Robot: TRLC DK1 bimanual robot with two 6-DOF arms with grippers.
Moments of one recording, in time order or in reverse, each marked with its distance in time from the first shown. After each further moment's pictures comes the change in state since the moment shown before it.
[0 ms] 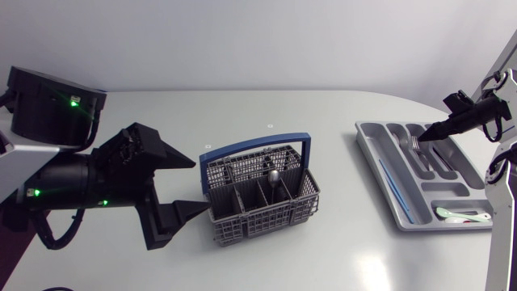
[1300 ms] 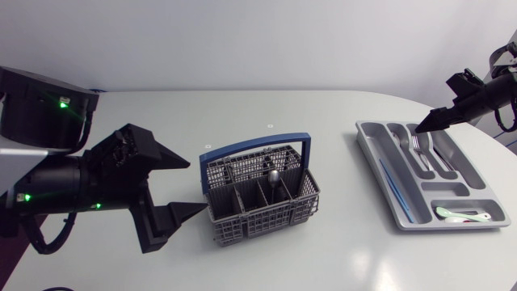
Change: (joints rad) left arm -0.013 -0.035 0.000 -0.033 -0.046 -0.008; right arm 0.101 -0.747 -1.063 0.420 0.065 0.151
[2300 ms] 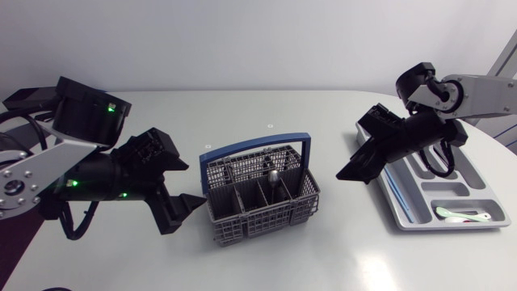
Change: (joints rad) left arm 0.072 0.167 -0.001 0.064 -0.052 0.001; right arm 0.517 -0.509 -0.796 0.336 0.013 0.111
